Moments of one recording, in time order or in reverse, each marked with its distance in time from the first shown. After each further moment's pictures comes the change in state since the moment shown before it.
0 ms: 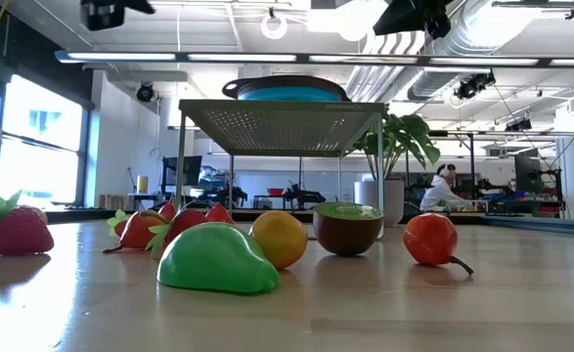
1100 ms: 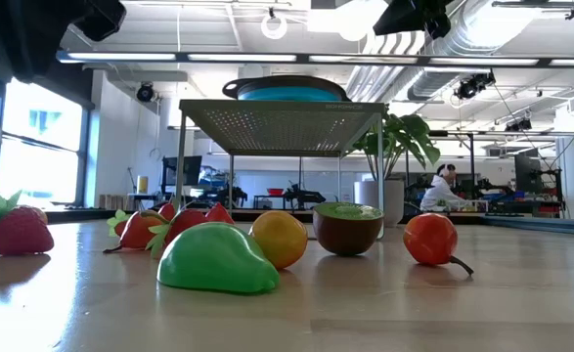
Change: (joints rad) left arm -0.298 0.343 0.000 -0.345 0.065 -0.757; right arm 0.000 0.000 0.000 0.000 0.000 -0.007
